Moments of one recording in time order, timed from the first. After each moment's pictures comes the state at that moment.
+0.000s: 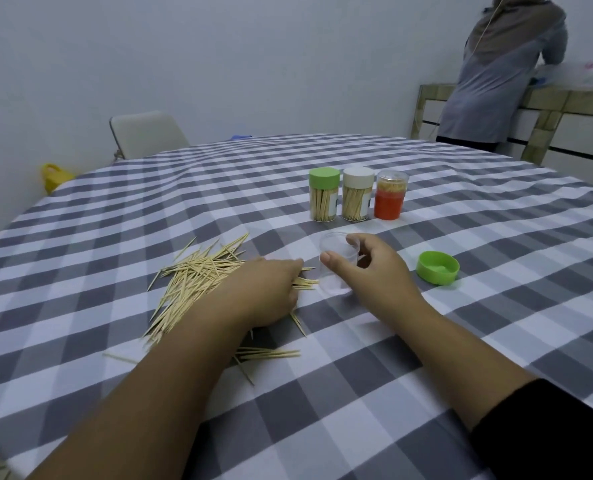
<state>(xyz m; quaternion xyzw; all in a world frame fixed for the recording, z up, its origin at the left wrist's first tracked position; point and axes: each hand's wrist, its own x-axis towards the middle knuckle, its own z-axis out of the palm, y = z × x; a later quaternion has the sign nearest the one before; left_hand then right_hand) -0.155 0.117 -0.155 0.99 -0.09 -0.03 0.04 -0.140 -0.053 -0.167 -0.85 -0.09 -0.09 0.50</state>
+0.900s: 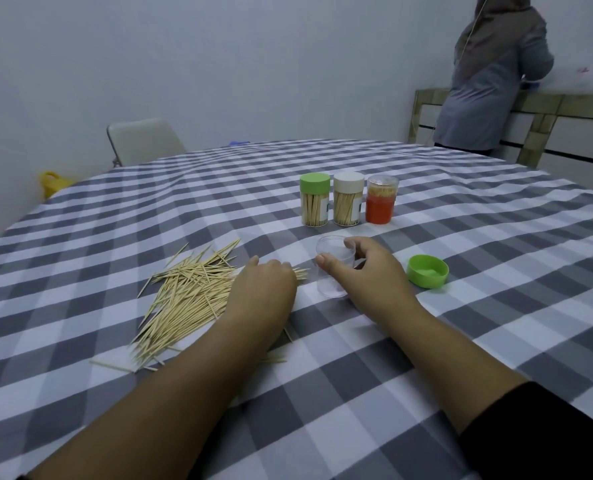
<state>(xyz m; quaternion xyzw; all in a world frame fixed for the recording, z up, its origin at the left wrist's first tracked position) -0.159 0.085 -0.158 0.99 -0.04 0.09 -0.14 -0.142 -0.059 -0.159 -0.86 -0.07 -0.09 0.49</state>
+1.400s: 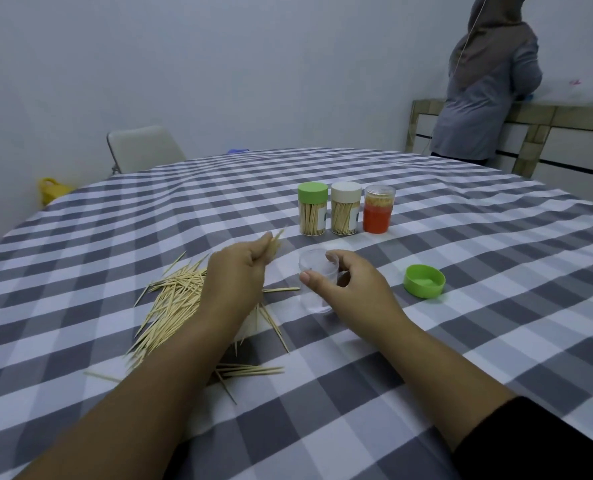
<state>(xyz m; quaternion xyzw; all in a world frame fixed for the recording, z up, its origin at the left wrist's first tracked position) -0.148 0.119 -0.158 0.89 0.00 0.28 0.35 -0.146 -0.052 -0.161 -0.86 -0.13 -0.05 0.49</state>
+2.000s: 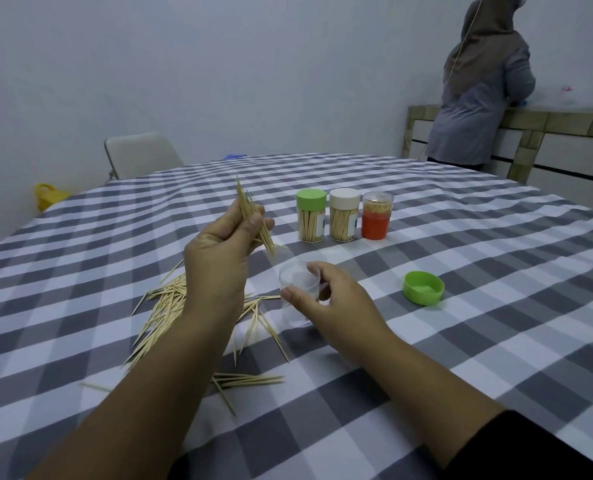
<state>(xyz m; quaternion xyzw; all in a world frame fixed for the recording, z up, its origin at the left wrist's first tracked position) -0.157 0.107 -0.127 0.58 -0.03 0.28 0.76 -0.153 -0.036 -0.163 -0.88 -0.16 -0.04 0.45</state>
